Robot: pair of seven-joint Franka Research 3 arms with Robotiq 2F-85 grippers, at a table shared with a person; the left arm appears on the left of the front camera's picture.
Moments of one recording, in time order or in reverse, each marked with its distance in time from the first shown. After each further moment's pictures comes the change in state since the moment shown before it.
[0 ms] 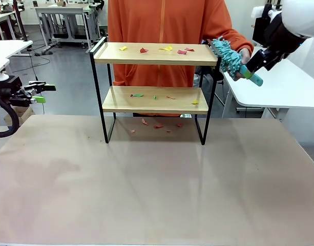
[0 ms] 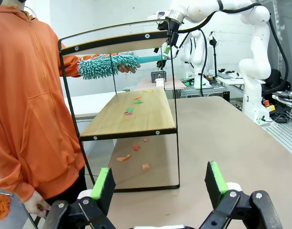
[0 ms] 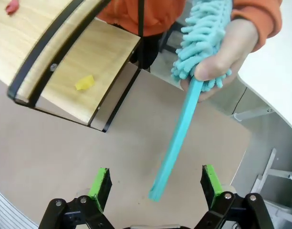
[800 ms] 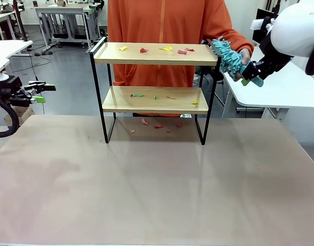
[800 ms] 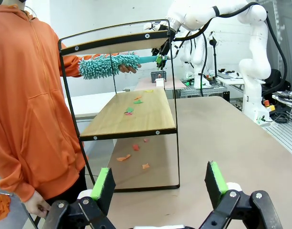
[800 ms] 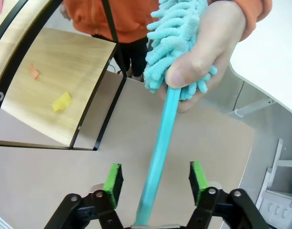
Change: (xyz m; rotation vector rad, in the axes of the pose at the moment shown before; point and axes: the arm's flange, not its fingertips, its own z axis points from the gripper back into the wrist) left arm 0.000 0.000 0.000 0.000 0.000 0.000; right arm -0.003 -0.012 -0.037 -0.035 -0.037 -0.126
